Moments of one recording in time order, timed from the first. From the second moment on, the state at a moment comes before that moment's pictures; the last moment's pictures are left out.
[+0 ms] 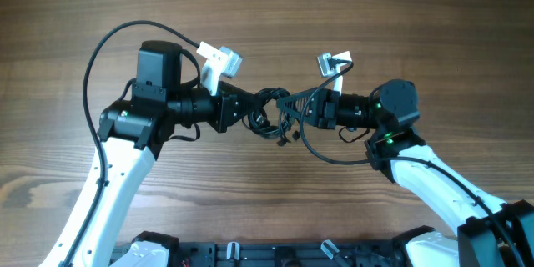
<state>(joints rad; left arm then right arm) -0.23 1.25 1.06 -0.67 0.86 -0.03 0.35 1.40 0.57 0.91 -1.10 1.21</state>
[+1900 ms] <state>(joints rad) -0.25 1.25 1.06 -0.68 0.49 -0.55 0.59 1.38 0.59 0.19 -0.22 0.65</state>
